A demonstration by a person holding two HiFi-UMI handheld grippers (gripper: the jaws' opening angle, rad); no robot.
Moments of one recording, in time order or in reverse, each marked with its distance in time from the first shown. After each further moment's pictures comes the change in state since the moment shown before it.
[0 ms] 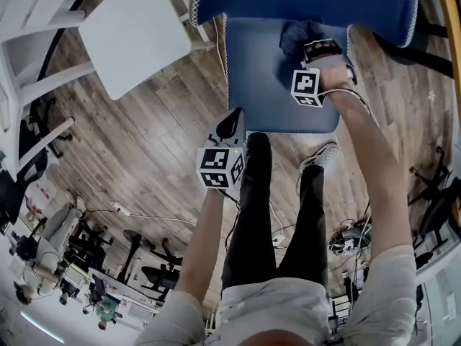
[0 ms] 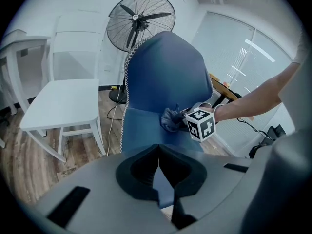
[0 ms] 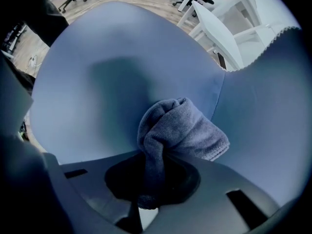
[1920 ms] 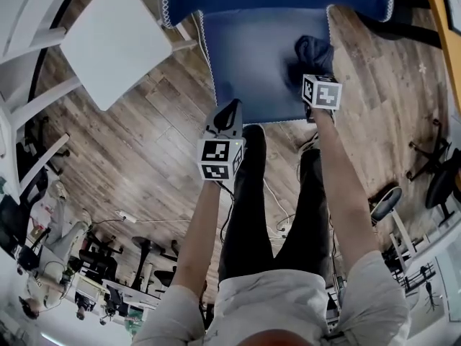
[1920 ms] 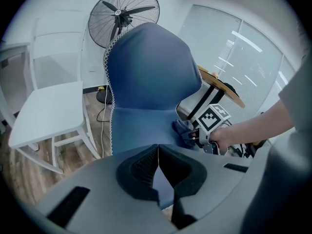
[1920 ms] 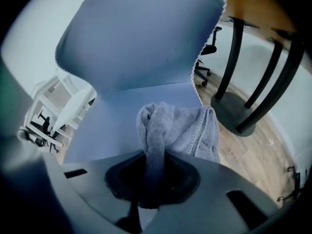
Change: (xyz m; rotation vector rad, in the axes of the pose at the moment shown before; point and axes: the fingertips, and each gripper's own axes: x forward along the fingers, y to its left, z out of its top) left arm 0.018 -0.021 -0.001 0.133 0.049 -0.078; right arm -0.035 0.083 -0.016 2.058 -0.343 0.297
